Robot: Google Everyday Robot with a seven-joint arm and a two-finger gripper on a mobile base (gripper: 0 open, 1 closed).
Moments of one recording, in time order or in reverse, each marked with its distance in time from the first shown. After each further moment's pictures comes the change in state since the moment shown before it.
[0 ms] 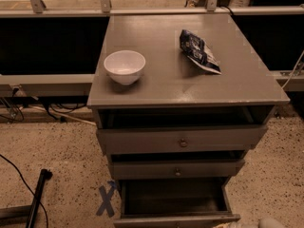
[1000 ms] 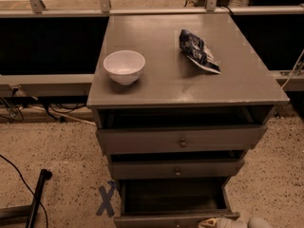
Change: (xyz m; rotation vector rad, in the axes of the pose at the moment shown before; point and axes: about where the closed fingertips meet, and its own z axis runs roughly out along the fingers) arm -0.007 -0.028 0.053 0.082 -0.103 -0.014
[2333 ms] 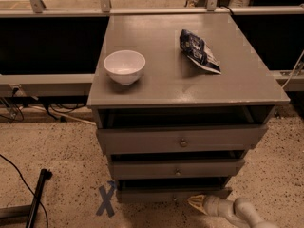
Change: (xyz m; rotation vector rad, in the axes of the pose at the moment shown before) arm -0.010 -0.106 0.067 0.112 -0.145 0.028
